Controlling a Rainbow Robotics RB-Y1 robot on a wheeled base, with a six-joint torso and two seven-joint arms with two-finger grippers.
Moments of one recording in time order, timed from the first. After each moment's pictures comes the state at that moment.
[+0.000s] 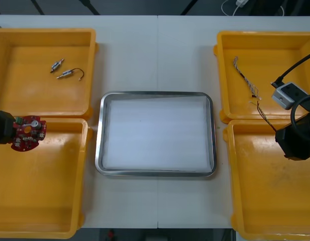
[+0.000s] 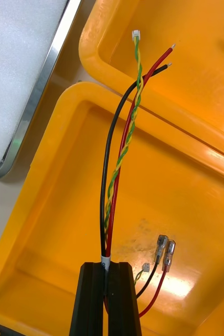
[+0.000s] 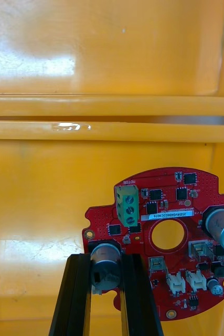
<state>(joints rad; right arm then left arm) -0.24 -0.84 -0.09 -2.40 -0.95 1.92 1.38 0.04 1.22 0.17 -2.29 1.09 1.43 -0.93</state>
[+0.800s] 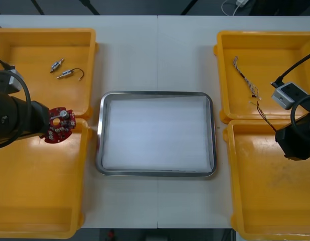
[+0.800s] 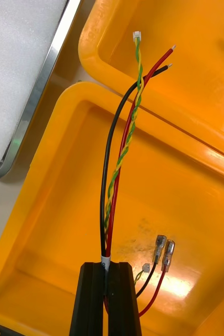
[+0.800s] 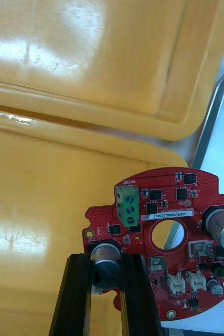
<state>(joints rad) -0.24 -0.84 -0.09 -2.40 -0.95 1.92 1.38 -0.28 1.09 -0.10 -2.40 0.93 1.66 -0.47</state>
